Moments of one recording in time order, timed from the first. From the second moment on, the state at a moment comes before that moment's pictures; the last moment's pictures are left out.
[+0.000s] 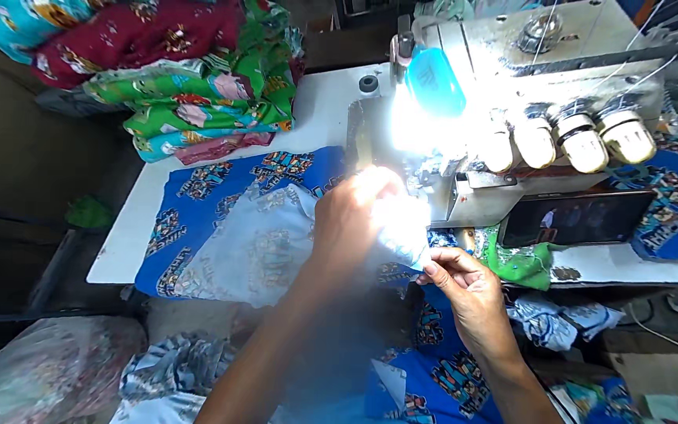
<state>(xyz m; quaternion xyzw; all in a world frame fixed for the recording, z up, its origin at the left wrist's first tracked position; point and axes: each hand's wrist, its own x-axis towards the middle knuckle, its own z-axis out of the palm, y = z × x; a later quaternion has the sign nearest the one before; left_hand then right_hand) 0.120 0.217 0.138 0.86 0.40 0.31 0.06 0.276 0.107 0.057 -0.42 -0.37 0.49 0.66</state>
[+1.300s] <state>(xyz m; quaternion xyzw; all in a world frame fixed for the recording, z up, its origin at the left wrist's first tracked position) 0.107 0.232 0.120 0.88 0.27 0.36 0.16 0.302 0.136 0.079 -0.53 -0.70 0.04 0.48</state>
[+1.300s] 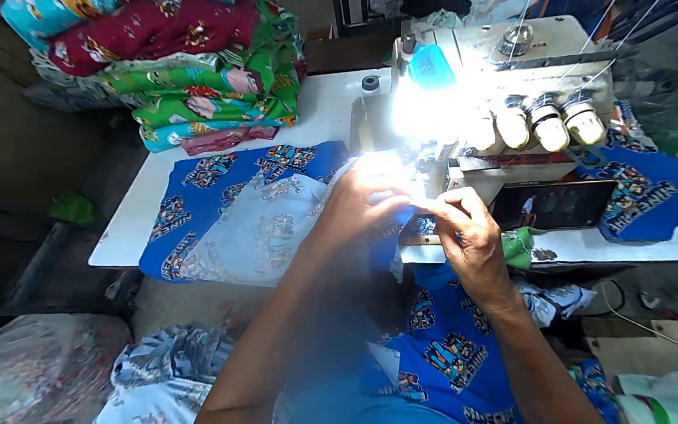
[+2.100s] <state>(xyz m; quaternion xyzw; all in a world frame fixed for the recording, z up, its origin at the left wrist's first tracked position) 0.106 0.307 0.124 0.77 0.47 0.35 0.25 0.304 0.121 0.065 -0.59 -0.72 0.02 0.36</state>
